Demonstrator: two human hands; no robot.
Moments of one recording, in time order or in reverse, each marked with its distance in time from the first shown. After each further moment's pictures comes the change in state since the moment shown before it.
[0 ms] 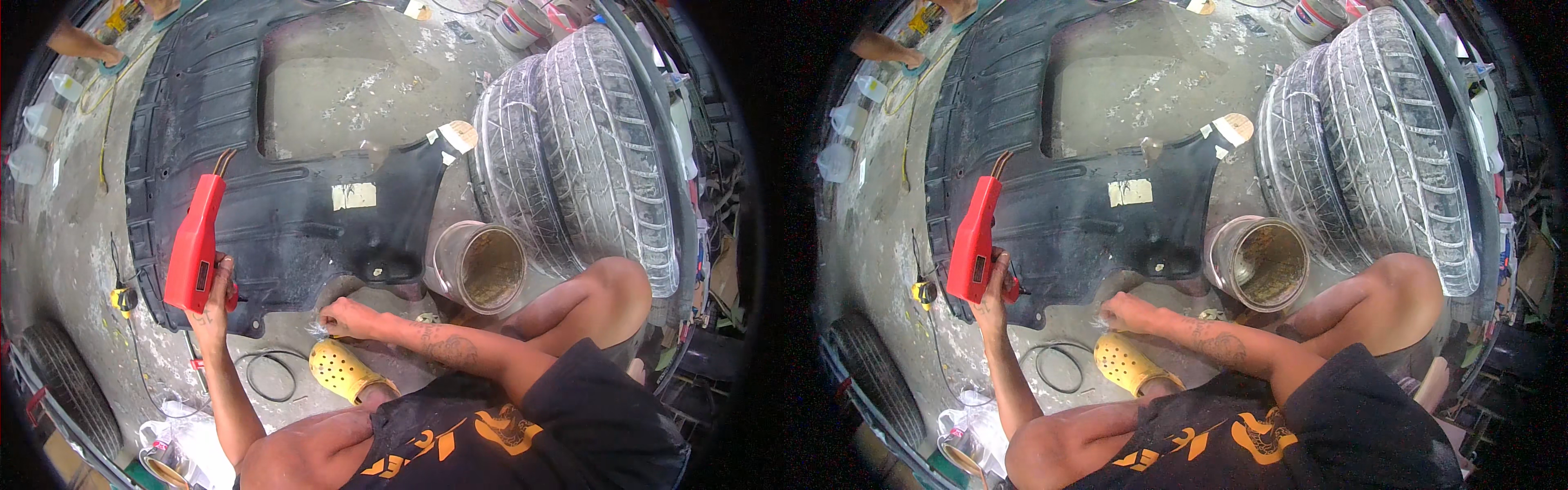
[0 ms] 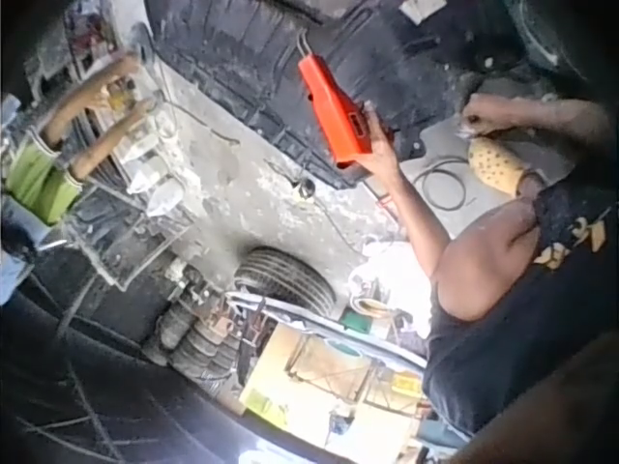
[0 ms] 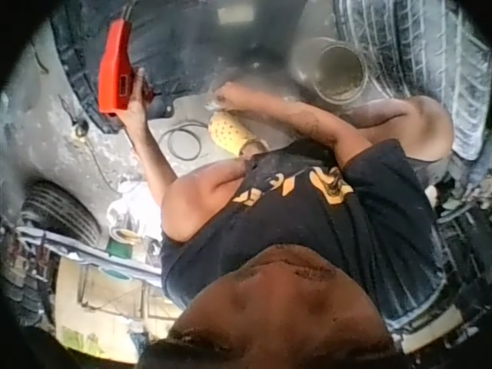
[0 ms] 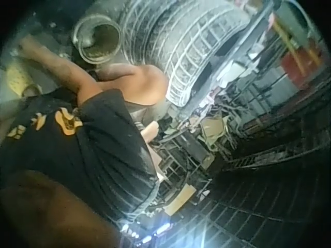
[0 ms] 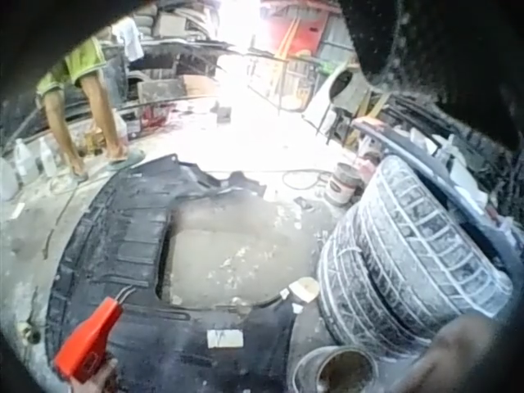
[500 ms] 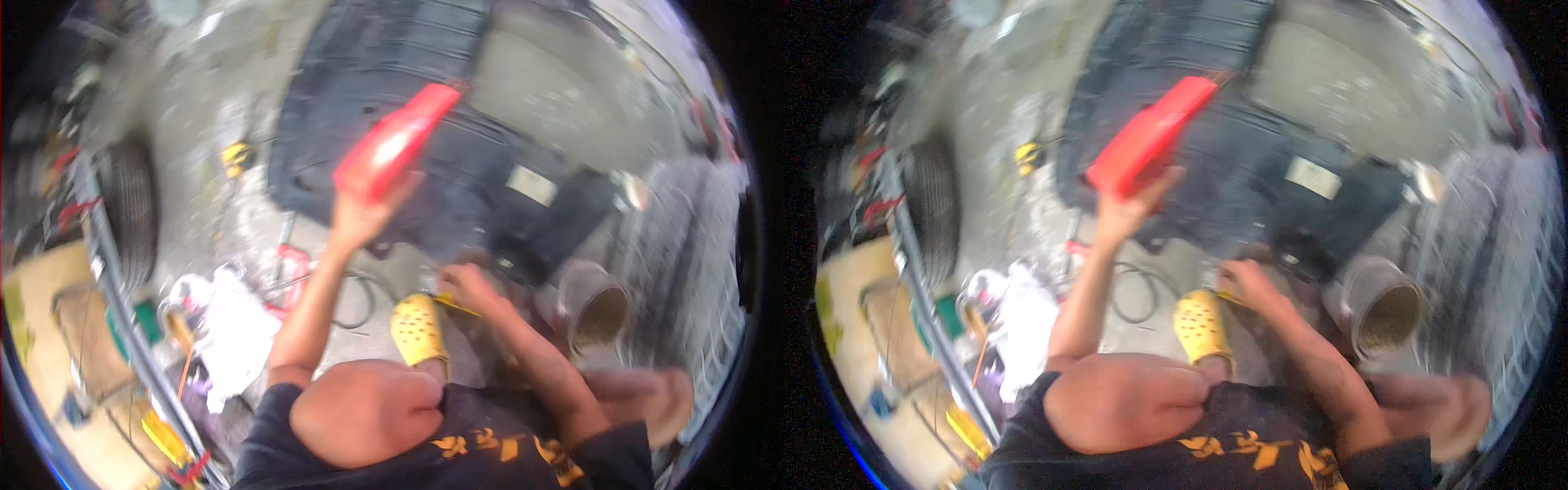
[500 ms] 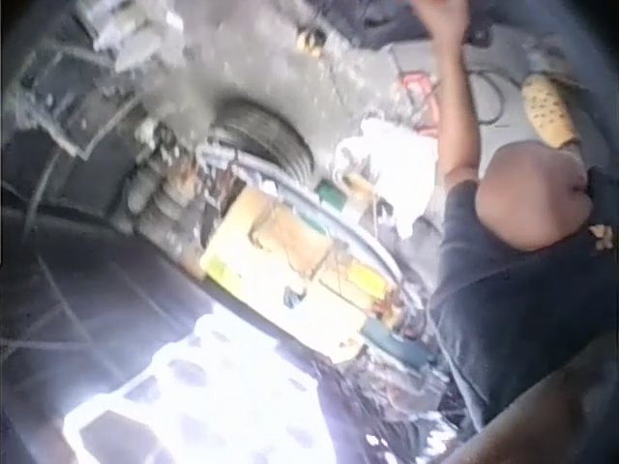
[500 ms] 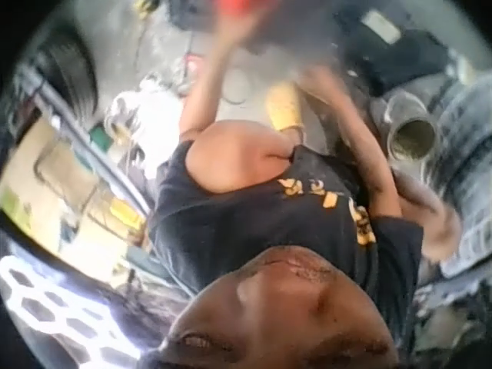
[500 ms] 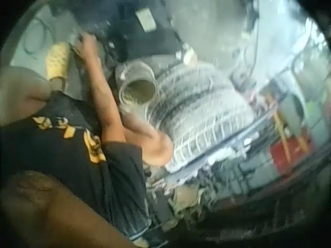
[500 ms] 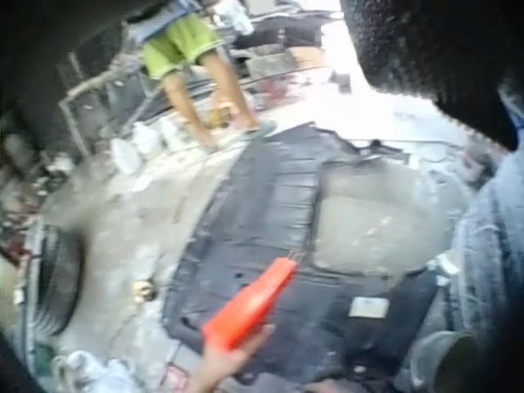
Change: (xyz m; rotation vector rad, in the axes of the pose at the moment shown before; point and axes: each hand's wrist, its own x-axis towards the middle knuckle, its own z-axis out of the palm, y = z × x) left_hand -0.003 -0.008 -0.013 0.171 -0.038 0.115; right_hand 0.005 -0.018 -0.017 -0.142 -0.131 0.075
